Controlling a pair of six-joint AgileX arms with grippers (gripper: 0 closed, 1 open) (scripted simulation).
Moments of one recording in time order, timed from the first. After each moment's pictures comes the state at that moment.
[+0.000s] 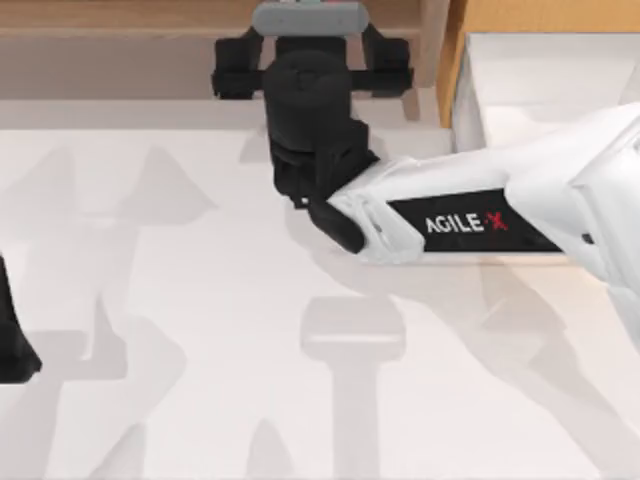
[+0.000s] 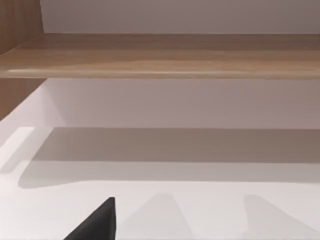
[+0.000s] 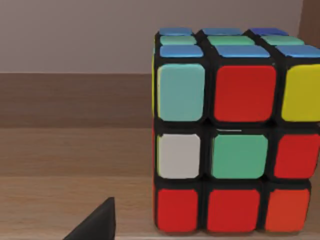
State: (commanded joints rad) left arm 0.00 0.00 0.00 0.00 0.00 0.00; right arm 0.76 2.34 1.55 0.77 0.80 0.02
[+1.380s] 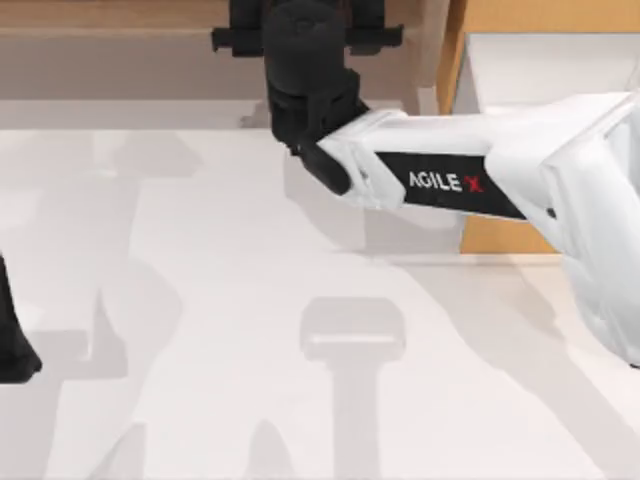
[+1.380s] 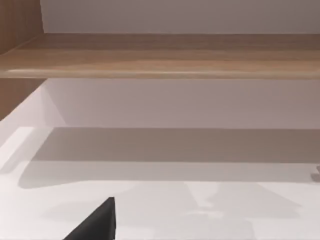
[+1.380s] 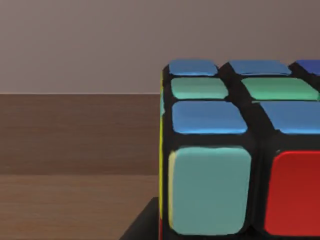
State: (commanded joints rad) left arm 0.00 0.00 0.00 0.00 0.00 0.00; right arm 0.68 2.50 1.85 0.64 0.72 0.01
